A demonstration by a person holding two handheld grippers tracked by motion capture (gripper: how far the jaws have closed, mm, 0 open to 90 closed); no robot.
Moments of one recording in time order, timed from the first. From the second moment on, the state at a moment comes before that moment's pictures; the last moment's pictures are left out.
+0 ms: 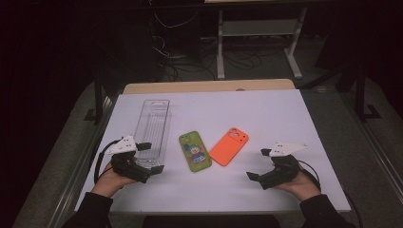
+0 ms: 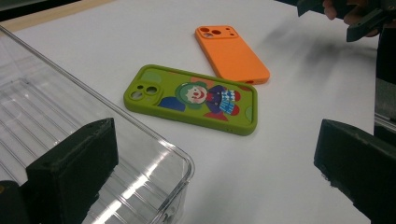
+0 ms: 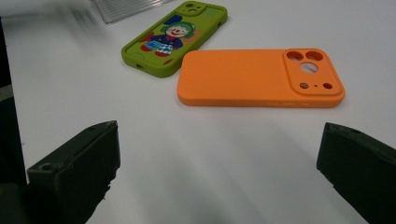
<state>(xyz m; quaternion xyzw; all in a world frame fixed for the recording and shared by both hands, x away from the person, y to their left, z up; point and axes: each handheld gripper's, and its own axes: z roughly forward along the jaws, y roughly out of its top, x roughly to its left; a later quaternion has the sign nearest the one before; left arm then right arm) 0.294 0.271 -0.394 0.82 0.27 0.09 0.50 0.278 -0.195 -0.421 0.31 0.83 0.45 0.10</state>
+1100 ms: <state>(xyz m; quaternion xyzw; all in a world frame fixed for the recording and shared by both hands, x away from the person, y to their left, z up) 0.322 0.214 -0.372 0.82 0.26 0.06 0.51 0.282 -0.198 -0.420 0.33 0.82 0.46 0.10</state>
